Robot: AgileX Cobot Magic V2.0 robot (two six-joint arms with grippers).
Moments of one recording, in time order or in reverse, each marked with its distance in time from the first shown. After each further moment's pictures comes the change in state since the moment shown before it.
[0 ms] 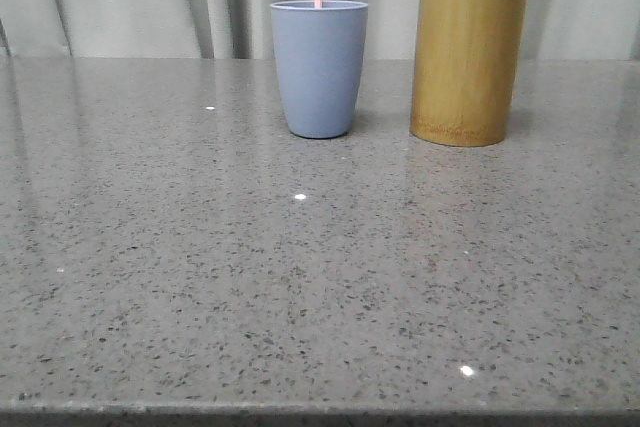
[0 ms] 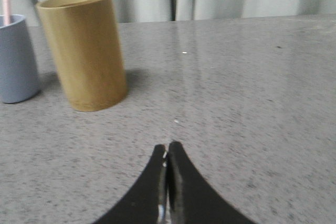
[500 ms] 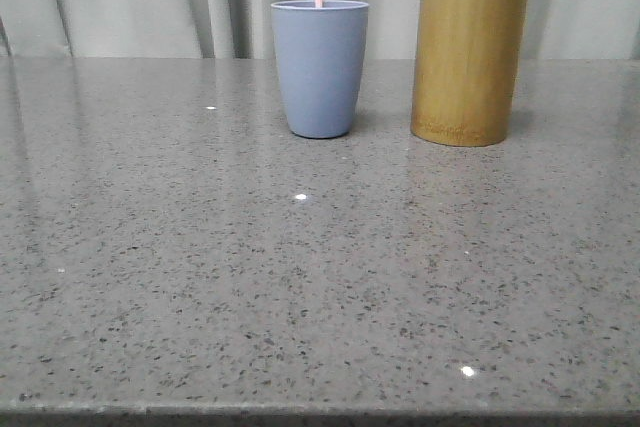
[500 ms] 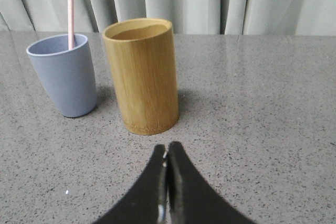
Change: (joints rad) left arm 0.000 0.000 0.000 0.000 0.000 0.000; right arm 0.168 0.150 -0.163 0.001 0.006 0.000
